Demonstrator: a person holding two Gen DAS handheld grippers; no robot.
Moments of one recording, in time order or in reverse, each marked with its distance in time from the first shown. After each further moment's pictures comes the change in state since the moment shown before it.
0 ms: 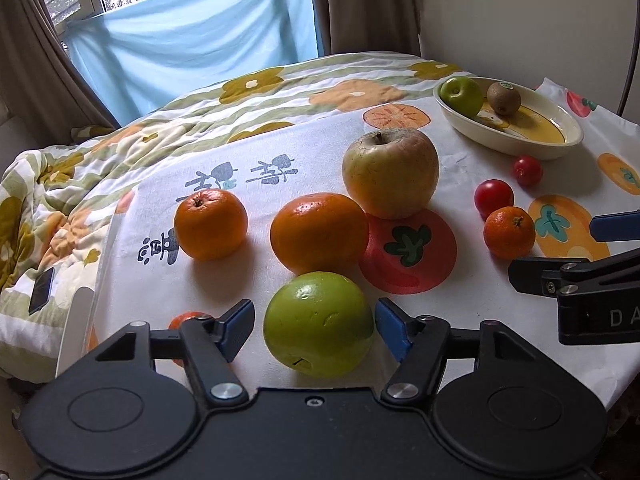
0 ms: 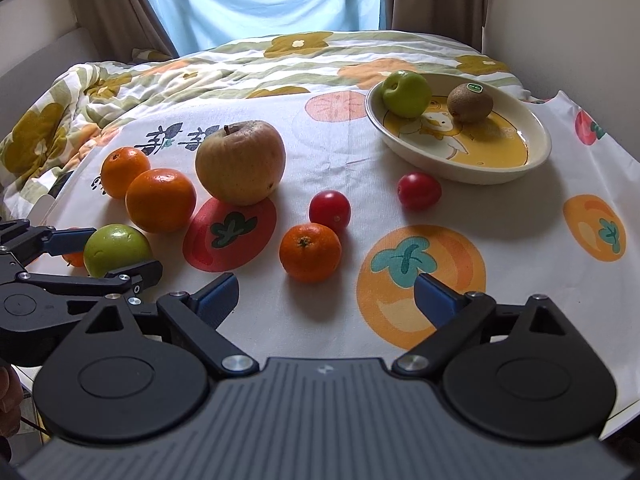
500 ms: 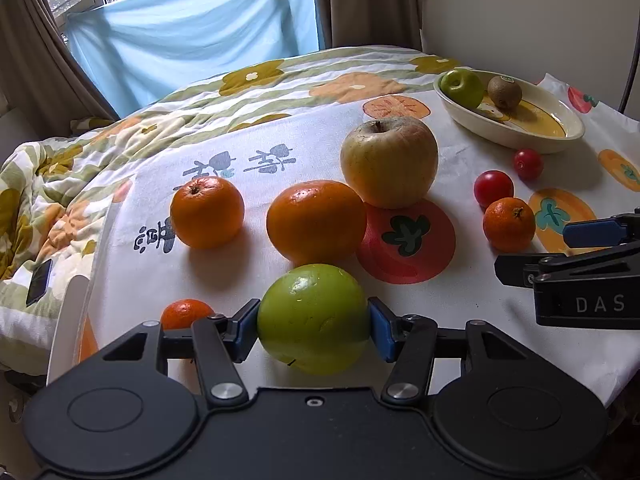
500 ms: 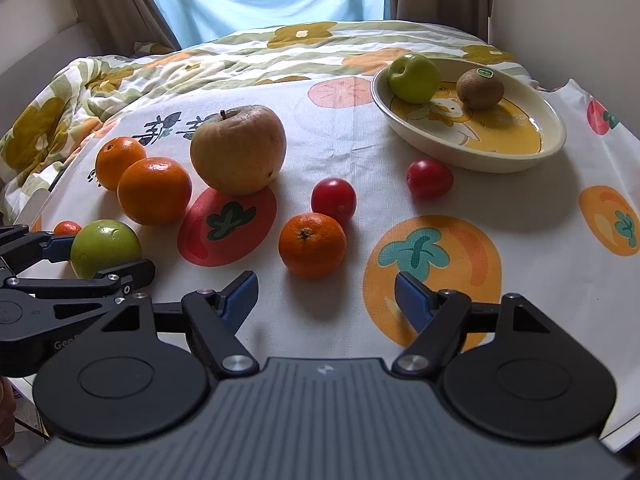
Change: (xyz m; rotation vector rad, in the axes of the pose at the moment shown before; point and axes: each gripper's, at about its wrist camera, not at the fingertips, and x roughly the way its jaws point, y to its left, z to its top) left arm 0.002 -0.003 -0.003 -0.007 0.017 0.000; right arm 0.016 -0.001 -0.002 -0.001 0.024 0.019
